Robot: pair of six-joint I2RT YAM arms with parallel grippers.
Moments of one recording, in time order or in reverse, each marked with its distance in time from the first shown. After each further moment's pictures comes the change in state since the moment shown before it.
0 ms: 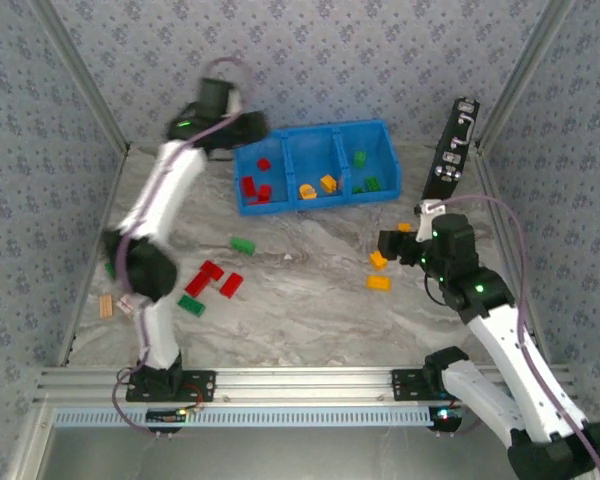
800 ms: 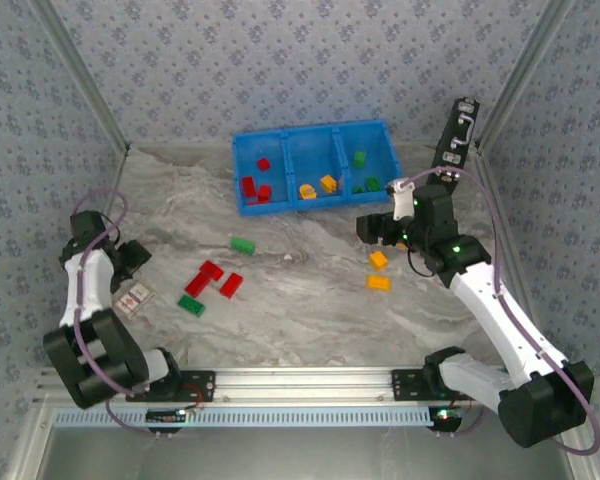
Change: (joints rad) left arm 0.703 -0.457 -1.038 0.034 0.011 0.103; right arm -0.001 0.230 0.111 0.092 -0.177 -0.100
